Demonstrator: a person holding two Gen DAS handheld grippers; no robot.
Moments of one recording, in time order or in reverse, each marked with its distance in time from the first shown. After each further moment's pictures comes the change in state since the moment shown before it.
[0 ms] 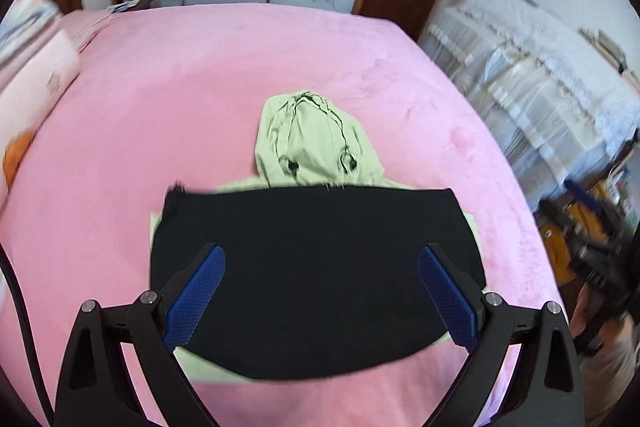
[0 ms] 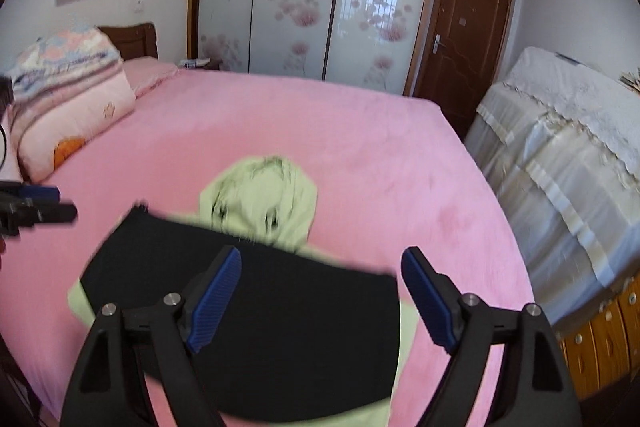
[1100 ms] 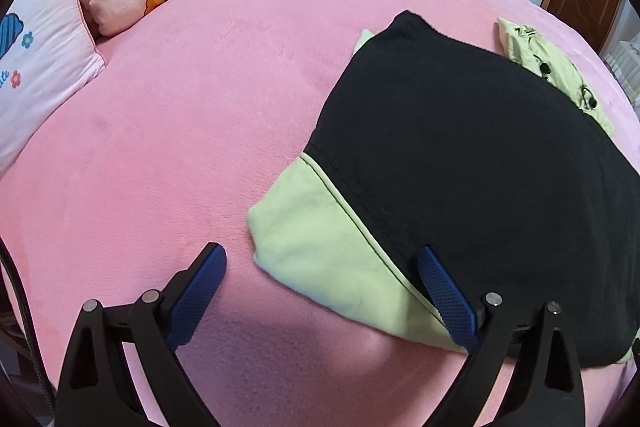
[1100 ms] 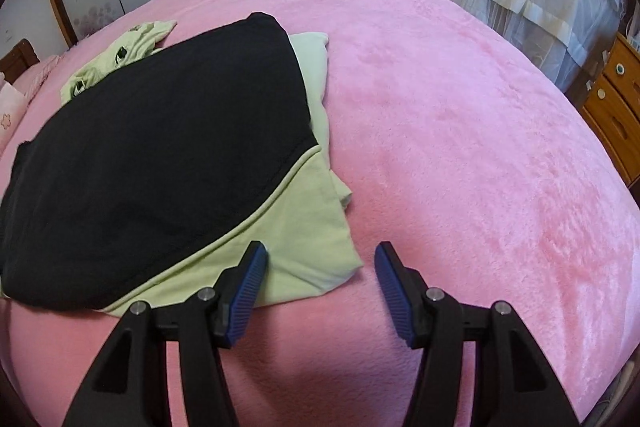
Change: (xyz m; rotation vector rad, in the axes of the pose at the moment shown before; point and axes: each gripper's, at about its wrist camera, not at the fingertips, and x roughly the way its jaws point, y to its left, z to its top) left arm 0.108 0.139 -0.219 -0.410 0.045 0.491; right arm 0.075 -0.064 -0.283 0.434 0.367 -0.167
